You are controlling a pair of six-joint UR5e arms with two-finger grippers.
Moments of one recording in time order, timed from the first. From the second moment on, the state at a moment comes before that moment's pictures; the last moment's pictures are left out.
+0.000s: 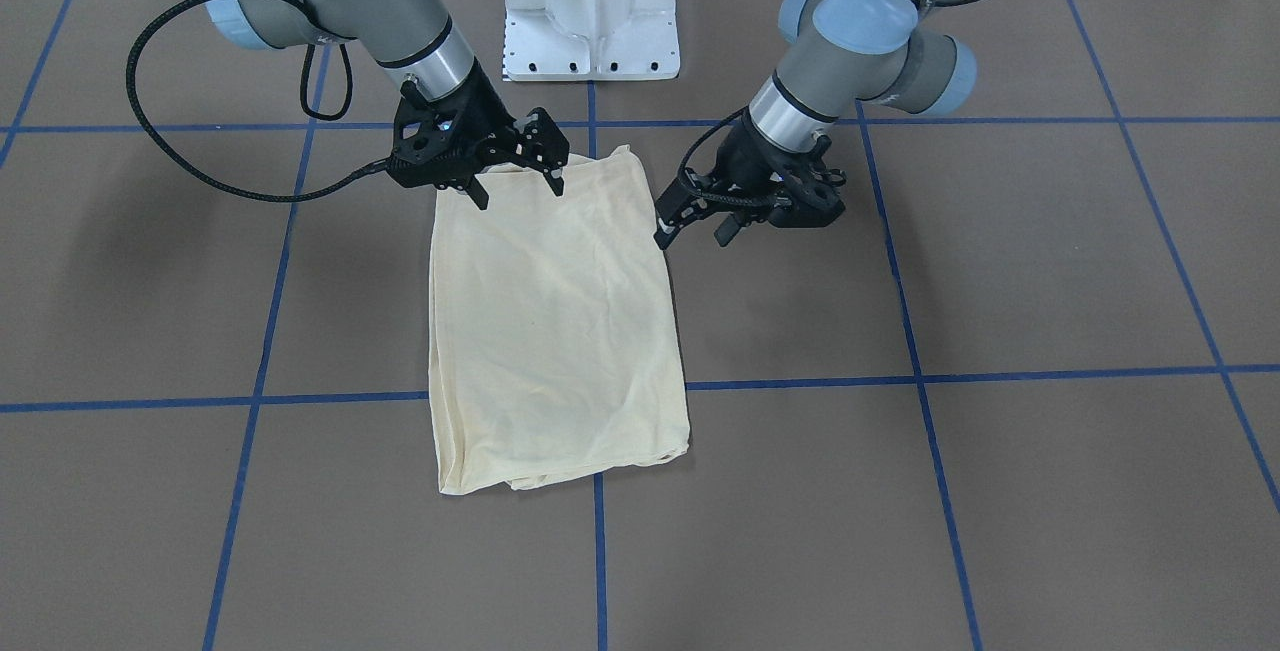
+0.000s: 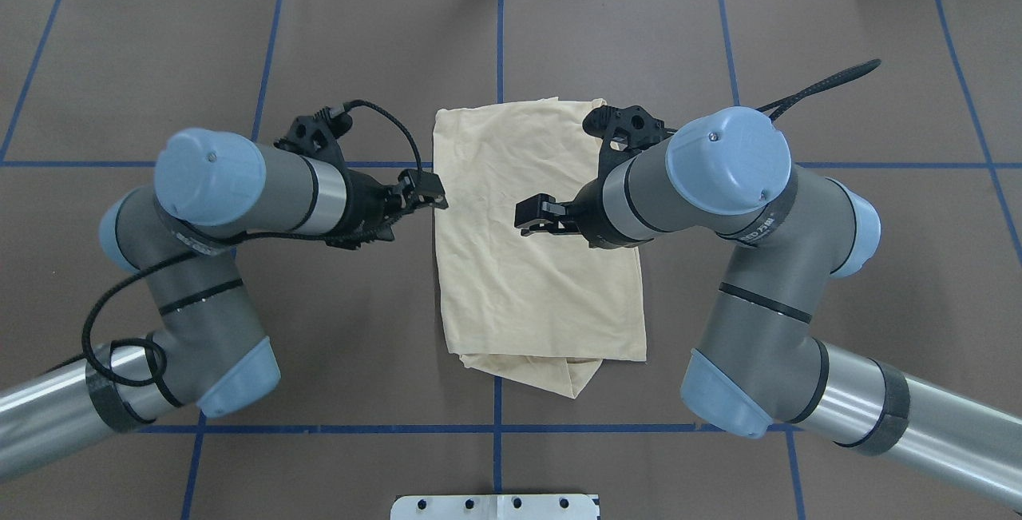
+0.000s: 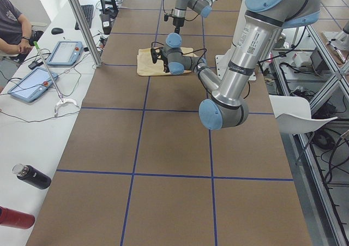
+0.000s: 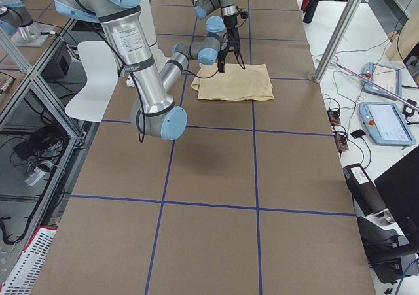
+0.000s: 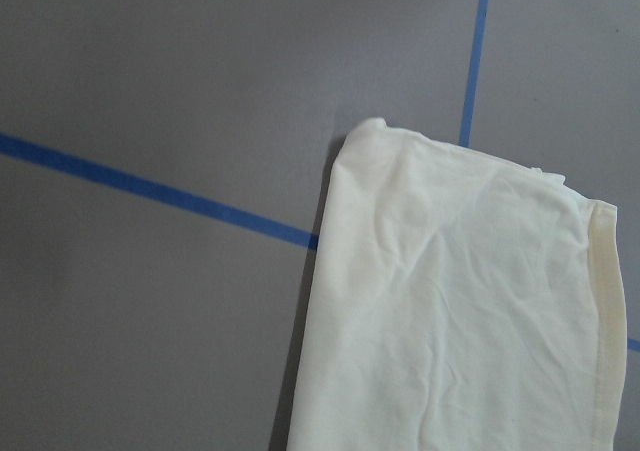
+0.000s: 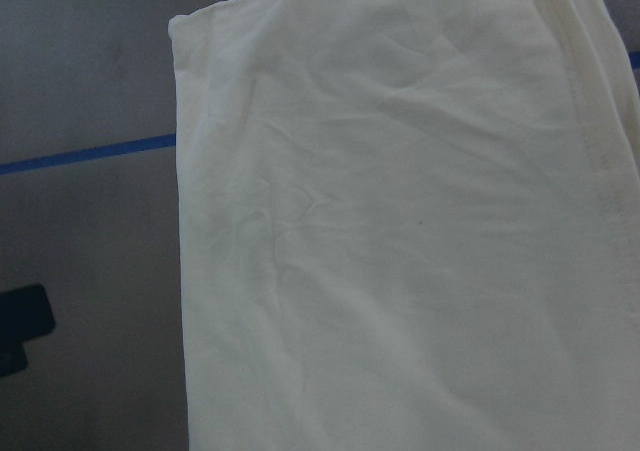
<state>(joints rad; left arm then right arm) -0.54 -2.05 -1.70 -2.23 -1.84 -1.72 0.55 -1.06 1.86 -1.26 1.90 1.39</state>
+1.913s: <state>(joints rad) -0.33 -2.08 -1.69 -2.10 -1.79 -1.78 0.56 -1.07 1.85 -1.24 1.90 1.44</state>
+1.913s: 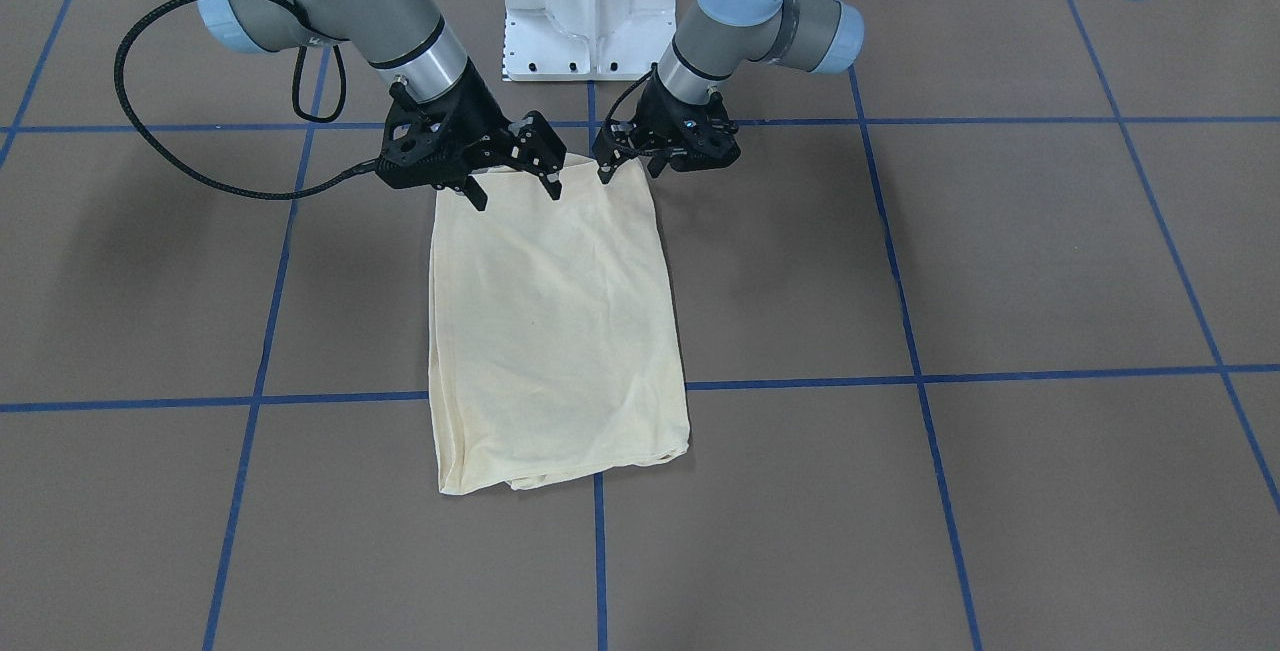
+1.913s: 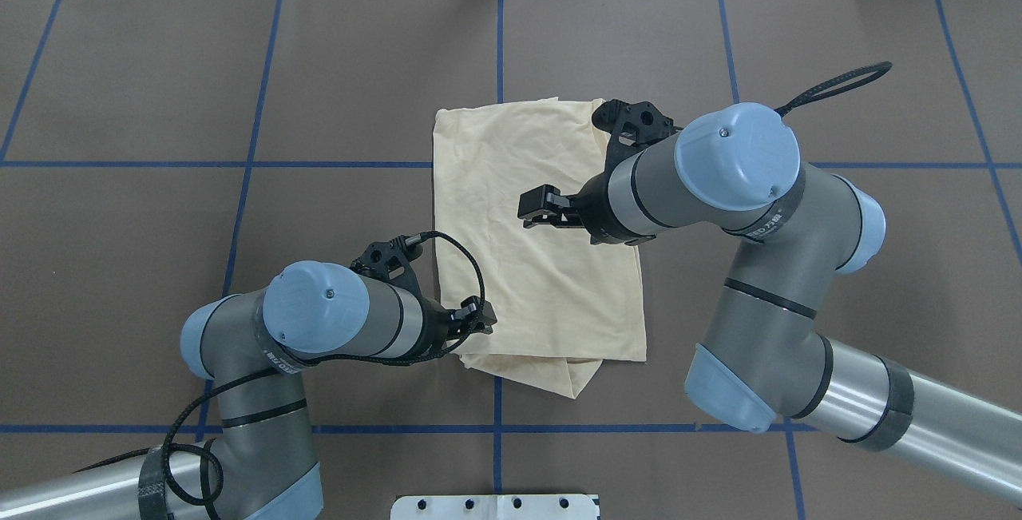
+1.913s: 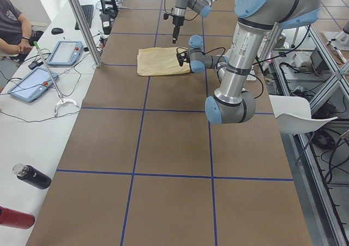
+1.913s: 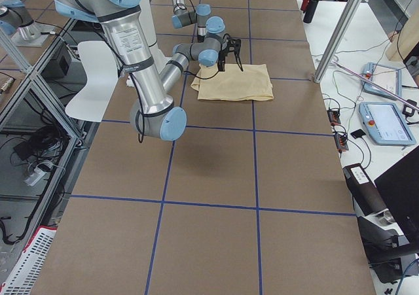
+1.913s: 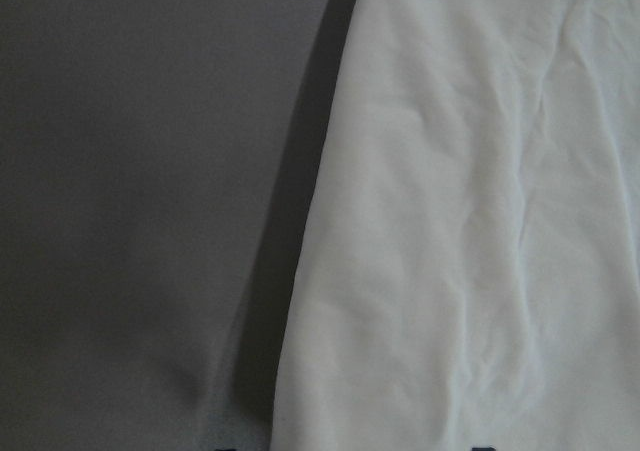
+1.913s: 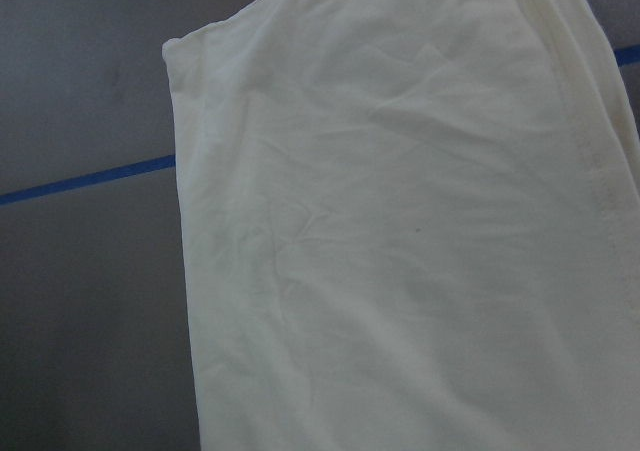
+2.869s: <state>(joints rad) -0.32 -2.08 -1.69 -2.10 -1.79 -1.77 0.57 -1.08 1.85 -1.24 1.90 1.44</state>
